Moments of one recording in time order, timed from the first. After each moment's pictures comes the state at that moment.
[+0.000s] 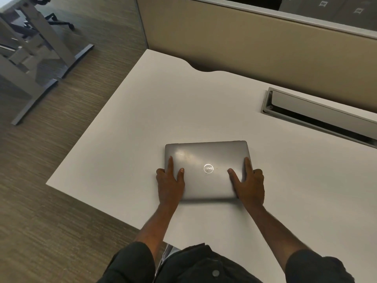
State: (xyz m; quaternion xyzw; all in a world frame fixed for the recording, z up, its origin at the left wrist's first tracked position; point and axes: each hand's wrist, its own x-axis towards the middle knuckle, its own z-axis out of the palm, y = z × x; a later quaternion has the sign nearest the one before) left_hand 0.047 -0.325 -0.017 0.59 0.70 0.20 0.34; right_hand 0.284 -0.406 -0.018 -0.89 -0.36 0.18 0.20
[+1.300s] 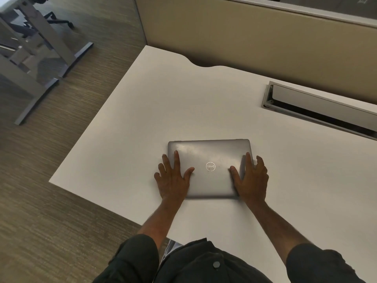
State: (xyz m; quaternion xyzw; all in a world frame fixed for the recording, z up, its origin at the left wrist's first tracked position) left_hand 0.050 -0.331 -0.020 0.74 0.67 -0.02 0.05; right_hand 0.292 -0.413 -0.039 -0.88 -0.46 0.05 0.15
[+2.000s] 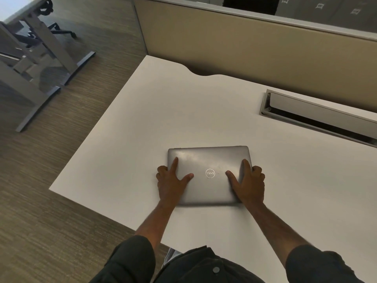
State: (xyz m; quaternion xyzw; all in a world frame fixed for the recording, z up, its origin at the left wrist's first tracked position) left_hand 0.046 -0.307 -0.011 0.63 0.69 0.09 0.34; right_hand 0.291 -0.400 -0.026 -0.89 -0.41 0.13 0.15
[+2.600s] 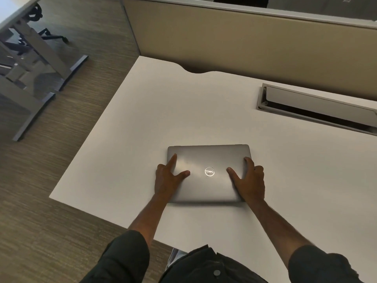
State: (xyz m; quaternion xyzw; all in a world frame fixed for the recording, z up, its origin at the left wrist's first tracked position) left_hand 0.030 -0.281 -0.012 0.63 0.65 0.11 0.41; right_hand 0.287 -0.402 -0.027 -0.89 -0.33 0.22 0.25
